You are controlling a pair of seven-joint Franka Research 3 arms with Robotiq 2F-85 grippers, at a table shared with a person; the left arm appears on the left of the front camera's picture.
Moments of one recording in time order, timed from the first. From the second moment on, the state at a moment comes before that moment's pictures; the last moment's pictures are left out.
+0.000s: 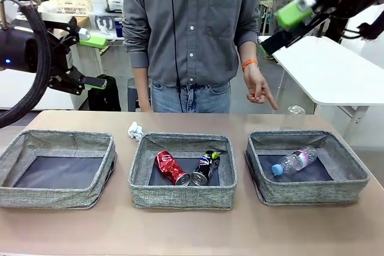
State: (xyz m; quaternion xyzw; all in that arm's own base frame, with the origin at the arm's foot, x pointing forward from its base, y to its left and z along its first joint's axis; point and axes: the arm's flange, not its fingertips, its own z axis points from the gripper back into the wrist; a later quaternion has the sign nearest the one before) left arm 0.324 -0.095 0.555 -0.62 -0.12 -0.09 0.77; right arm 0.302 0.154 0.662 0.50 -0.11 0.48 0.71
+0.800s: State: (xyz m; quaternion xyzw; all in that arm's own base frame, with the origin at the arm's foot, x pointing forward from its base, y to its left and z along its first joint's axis) left arm 0.324 -0.095 0.555 -0.62 -0.12 -0.09 0.77; right arm 0.345 0.092 0.601 0.34 -0.36 0.56 0.66
